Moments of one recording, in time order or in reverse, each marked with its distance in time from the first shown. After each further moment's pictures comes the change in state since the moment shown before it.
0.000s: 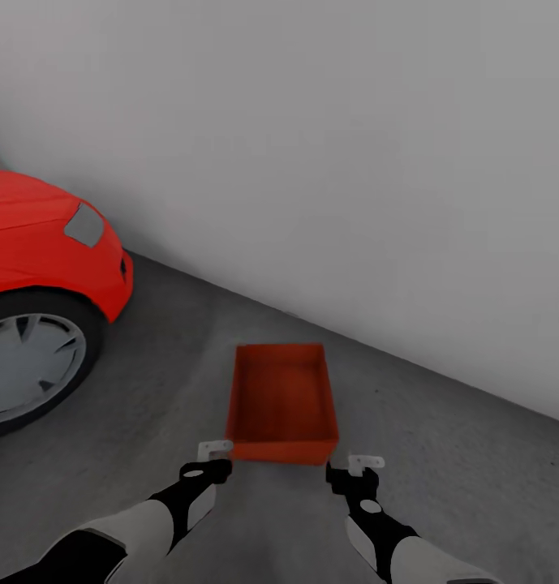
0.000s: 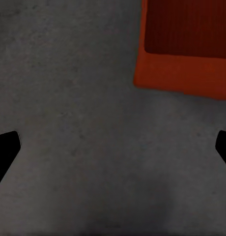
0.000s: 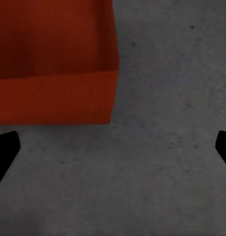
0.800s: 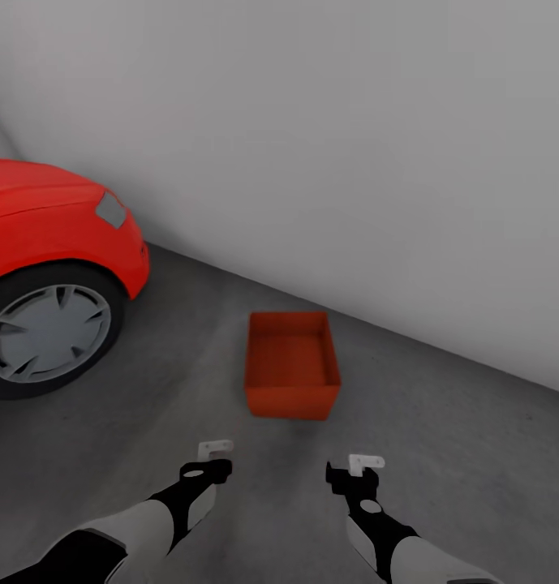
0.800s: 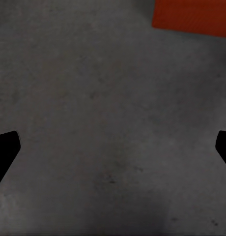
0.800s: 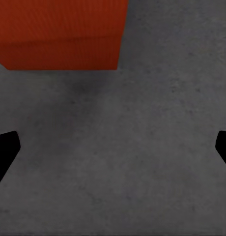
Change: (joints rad) left arm 0.000 -0.001 -0.001 0.000 -0.001 -0.001 -0.001; right arm 0.000 0.000 0.000 0.000 0.000 0.000 0.000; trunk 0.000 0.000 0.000
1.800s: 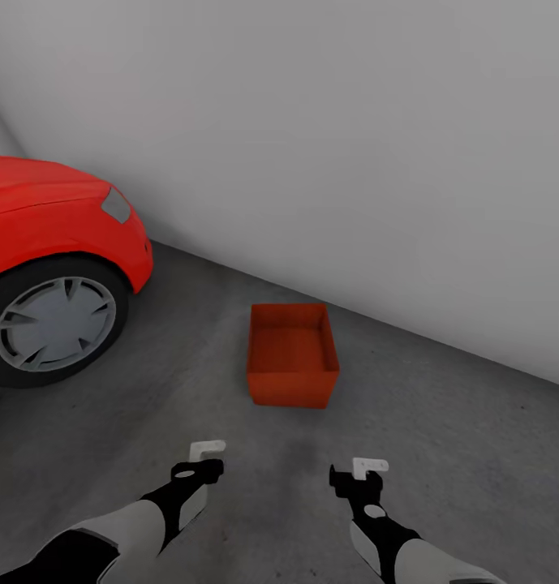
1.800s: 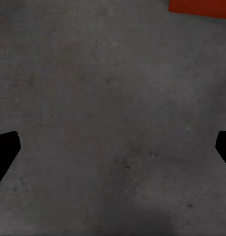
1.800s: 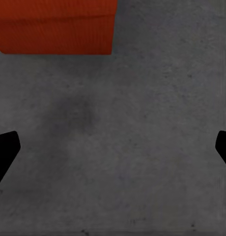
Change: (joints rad) left arm 0.000 0.033 -0.003 0.006 -0.001 -0.011 -0.004; right arm 0.000 -0.013 0.001 0.030 0.008 -0.037 -0.005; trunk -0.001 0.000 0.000
